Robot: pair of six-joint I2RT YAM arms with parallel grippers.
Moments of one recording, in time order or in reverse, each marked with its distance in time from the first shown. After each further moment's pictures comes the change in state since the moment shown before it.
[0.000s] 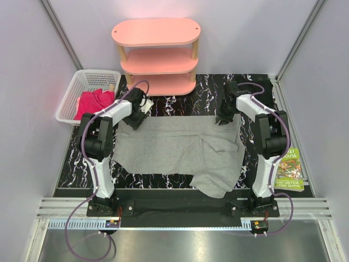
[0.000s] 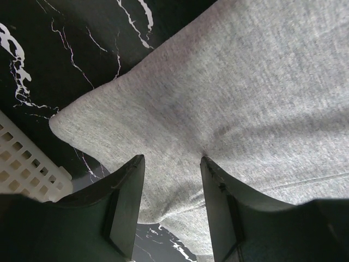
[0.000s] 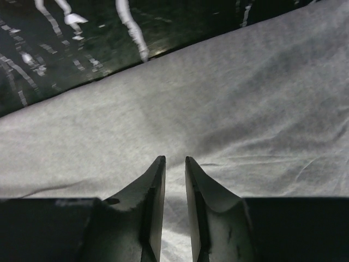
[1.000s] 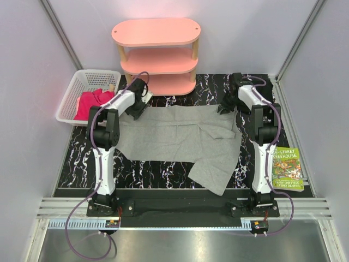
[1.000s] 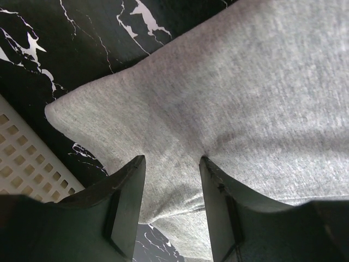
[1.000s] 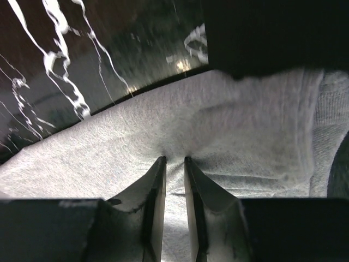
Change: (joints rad) left arm 0.031 0.239 0.340 -0.089 -0.046 -0.001; right arm -0.095 0.296 0.361 -0.062 -0.060 0.040
